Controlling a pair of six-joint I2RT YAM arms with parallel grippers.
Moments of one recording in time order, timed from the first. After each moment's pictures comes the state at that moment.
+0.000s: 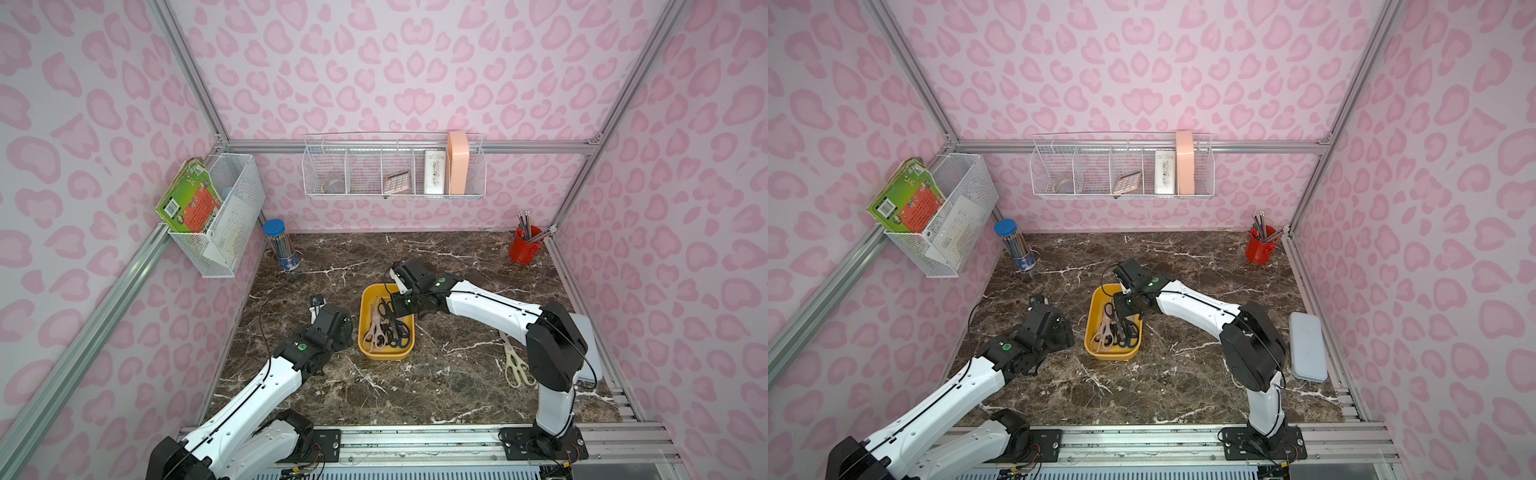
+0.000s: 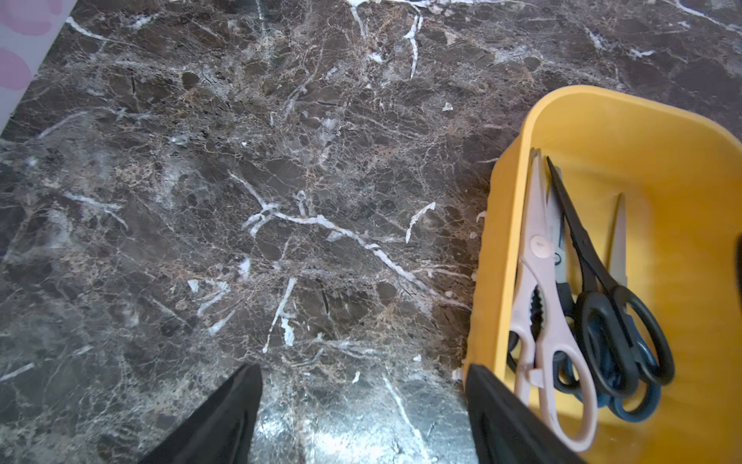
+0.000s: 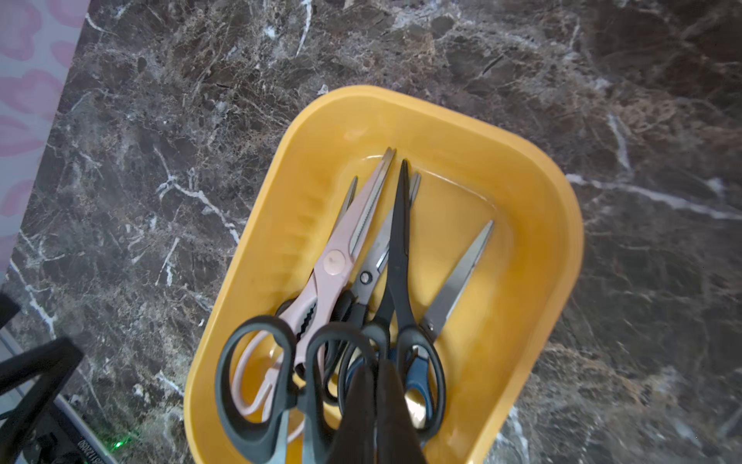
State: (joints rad) left arm -0.49 0.96 0.67 -0.67 -0.39 -0.66; right arm 0.85 1.94 1.54 -0.54 -0.05 0.47
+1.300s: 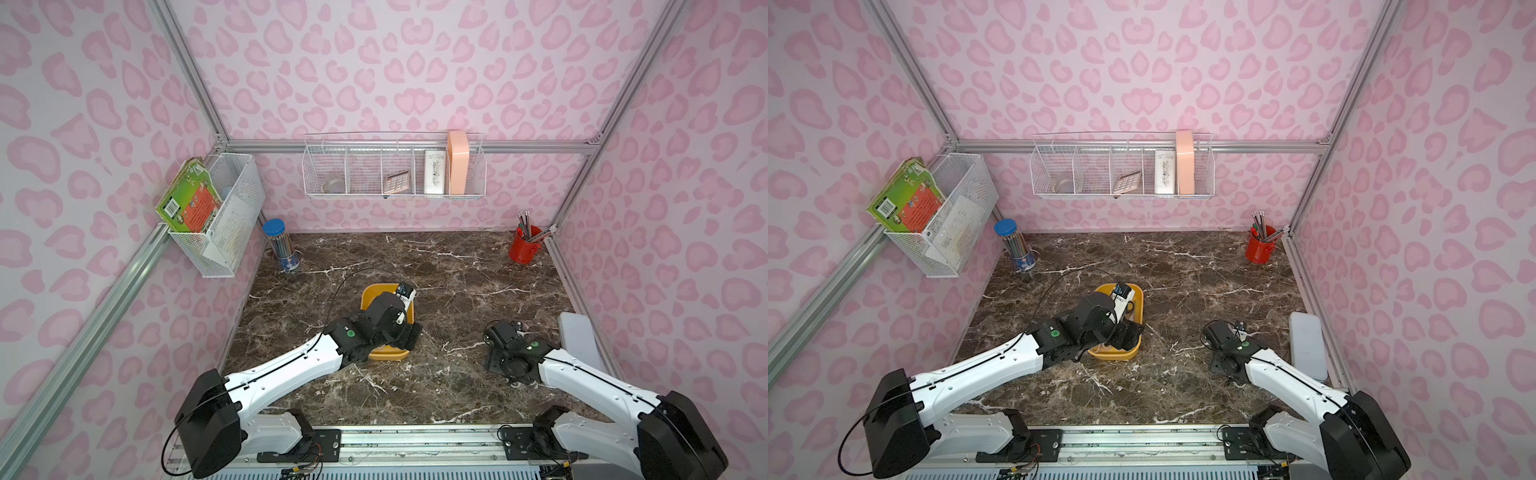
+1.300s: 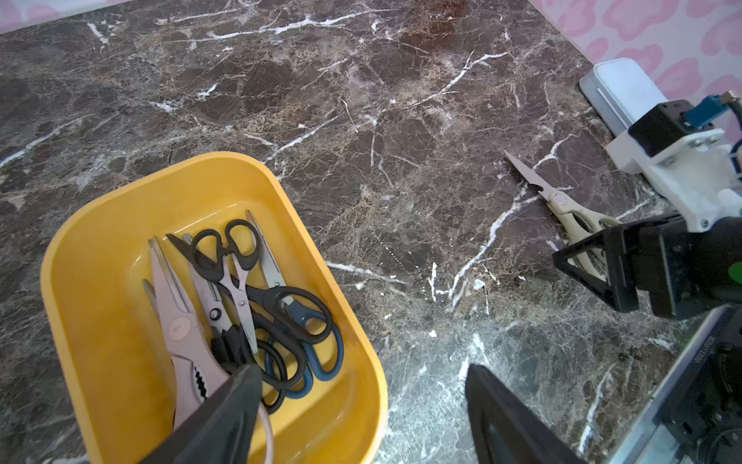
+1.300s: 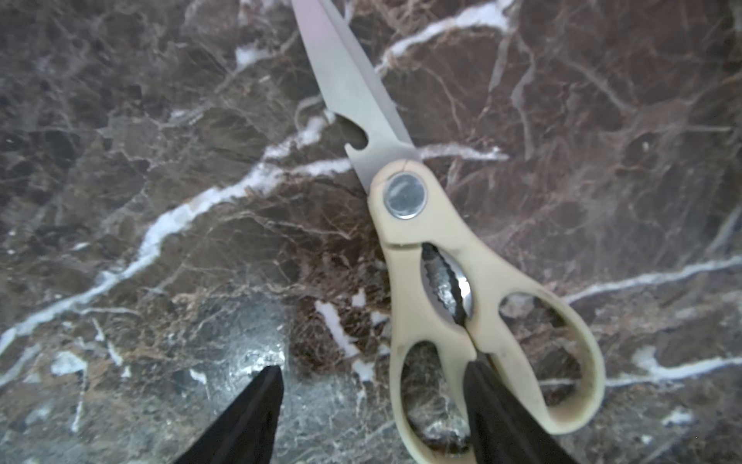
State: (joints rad) left arm -0.86 1.28 0.92 -0.36 -0.09 -0.31; right arm 0.61 1.12 0.51 -0.72 0.26 0.86
